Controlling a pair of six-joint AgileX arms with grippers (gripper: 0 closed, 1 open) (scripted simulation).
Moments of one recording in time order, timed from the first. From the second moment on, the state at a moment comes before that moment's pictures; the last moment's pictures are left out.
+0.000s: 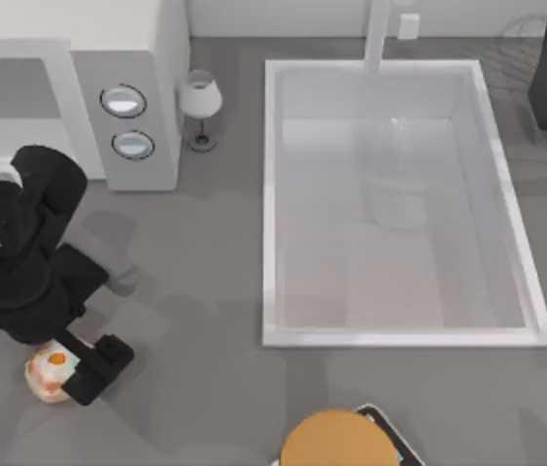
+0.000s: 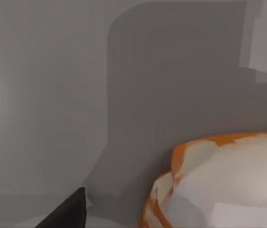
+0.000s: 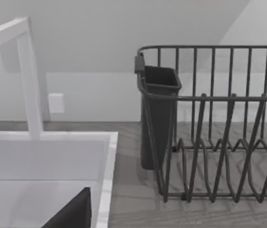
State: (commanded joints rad) left arm -0.27 1.79 0.83 -0.61 0.00 0.41; right arm 0.00 0.00 0.00 0.00 0.00 0.00
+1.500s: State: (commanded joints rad) left arm -0.27 1.57 1.11 -1.08 0.01 0.41; right arm 0.00 0.00 0.00 0.00 0.00 0.00
